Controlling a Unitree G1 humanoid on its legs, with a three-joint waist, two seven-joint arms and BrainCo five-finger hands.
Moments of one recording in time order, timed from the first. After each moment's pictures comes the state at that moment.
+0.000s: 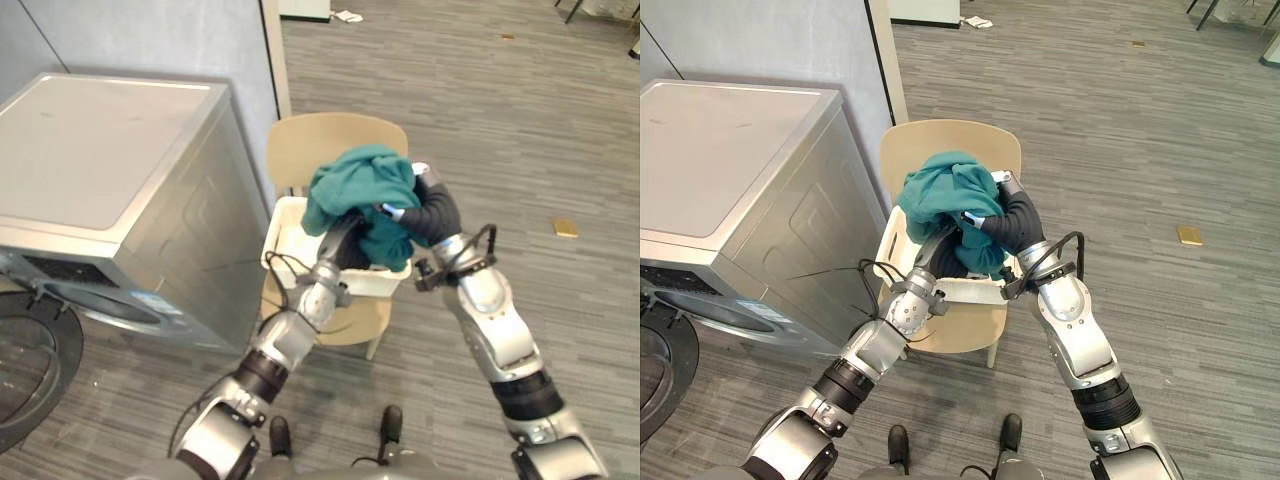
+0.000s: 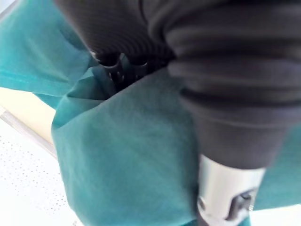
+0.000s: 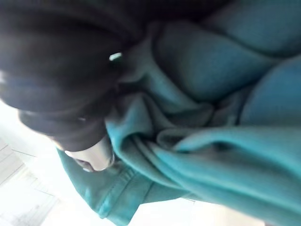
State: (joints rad) left arm -0.46 0.03 -0.39 0.30 0.55 -0.05 0.18; right arm -0.34 -0.31 0.22 -0.24 0.24 -0.10 0.05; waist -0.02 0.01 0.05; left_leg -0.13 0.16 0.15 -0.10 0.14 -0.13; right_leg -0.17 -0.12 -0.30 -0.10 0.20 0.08
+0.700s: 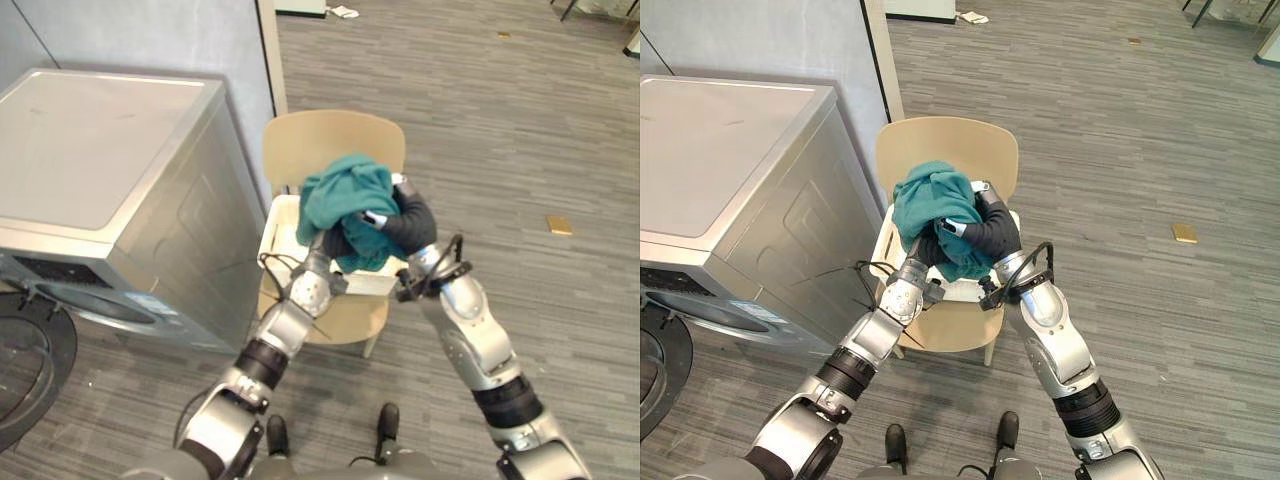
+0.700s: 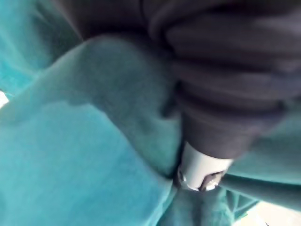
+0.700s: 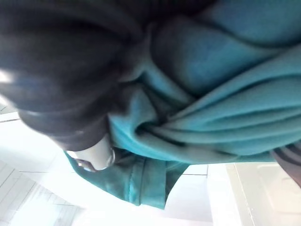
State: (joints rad) left arm -0.52 0.04 -0.35 0.40 0.35 -0.10 0.22; right arm -0.33 -0.24 0.29 -0.24 0.40 -0.09 0.07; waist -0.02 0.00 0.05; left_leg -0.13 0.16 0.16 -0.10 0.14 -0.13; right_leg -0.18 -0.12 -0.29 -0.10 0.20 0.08
